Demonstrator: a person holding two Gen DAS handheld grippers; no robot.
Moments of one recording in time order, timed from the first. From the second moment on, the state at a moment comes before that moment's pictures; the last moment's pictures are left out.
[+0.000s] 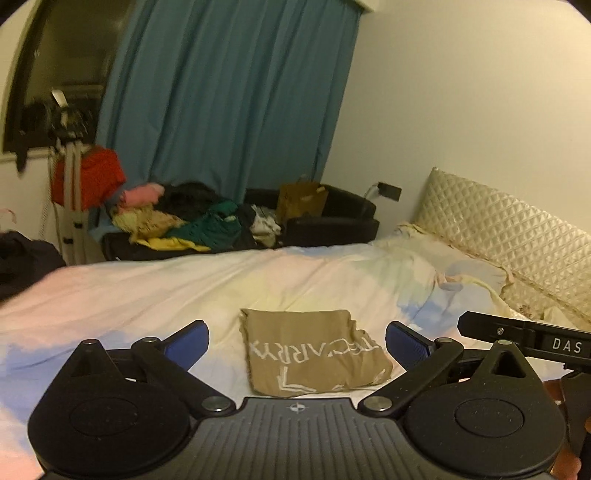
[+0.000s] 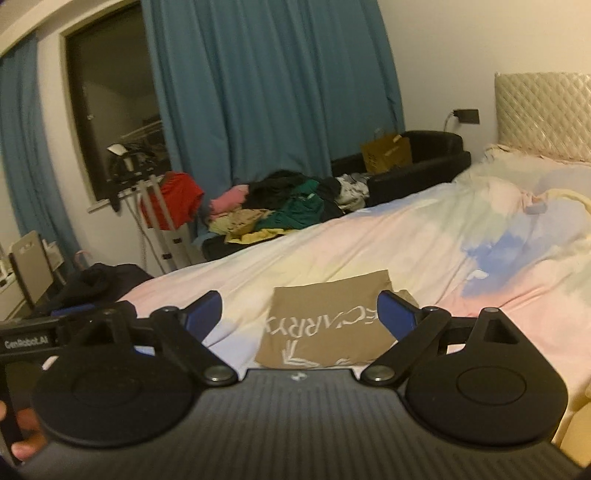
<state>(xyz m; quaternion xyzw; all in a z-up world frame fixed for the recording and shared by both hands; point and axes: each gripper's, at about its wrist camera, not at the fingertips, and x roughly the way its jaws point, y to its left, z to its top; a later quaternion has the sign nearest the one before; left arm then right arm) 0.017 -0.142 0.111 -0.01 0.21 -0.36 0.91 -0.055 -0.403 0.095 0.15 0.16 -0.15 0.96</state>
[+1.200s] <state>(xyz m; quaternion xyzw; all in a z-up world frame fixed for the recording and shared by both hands) -0.060 -0.079 0.051 -0.01 0.17 -0.29 0.94 -0.096 -0.333 0.014 0.07 0.12 -0.19 0.97</state>
